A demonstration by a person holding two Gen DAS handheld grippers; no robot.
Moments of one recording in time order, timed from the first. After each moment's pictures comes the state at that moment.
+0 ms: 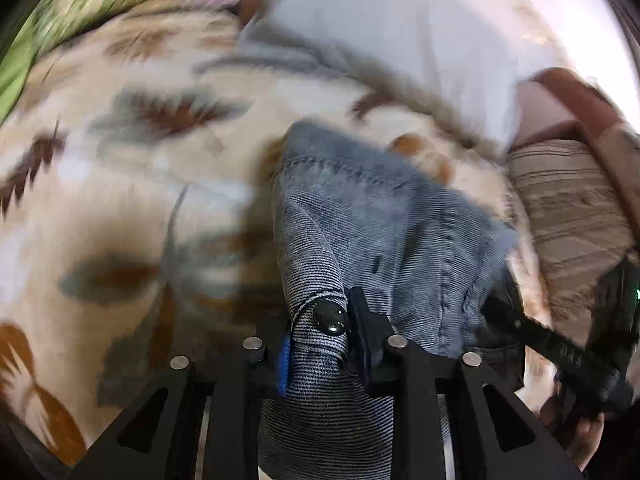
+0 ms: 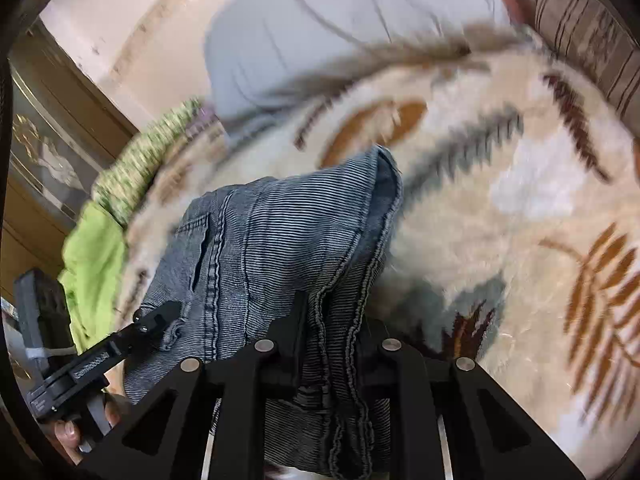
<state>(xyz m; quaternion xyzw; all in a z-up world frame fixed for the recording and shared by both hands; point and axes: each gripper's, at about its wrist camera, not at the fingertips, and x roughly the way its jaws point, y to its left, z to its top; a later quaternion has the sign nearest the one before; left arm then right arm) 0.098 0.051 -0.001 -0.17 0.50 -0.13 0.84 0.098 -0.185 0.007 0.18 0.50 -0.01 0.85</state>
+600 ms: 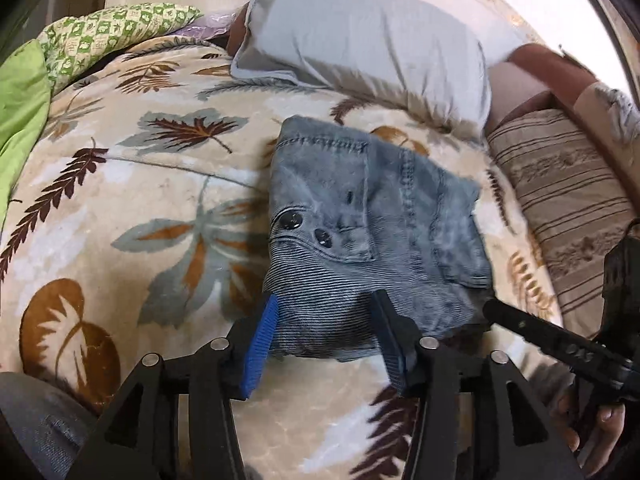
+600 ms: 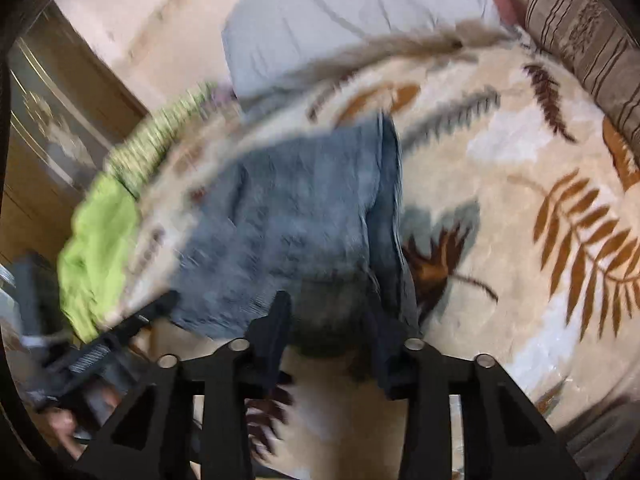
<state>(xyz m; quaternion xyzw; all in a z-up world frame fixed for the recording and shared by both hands) 0.016 0.054 0.042 -0.10 0.48 -0.15 0.86 0.031 -0.159 0.034 0.17 0.52 -0.01 0.84</state>
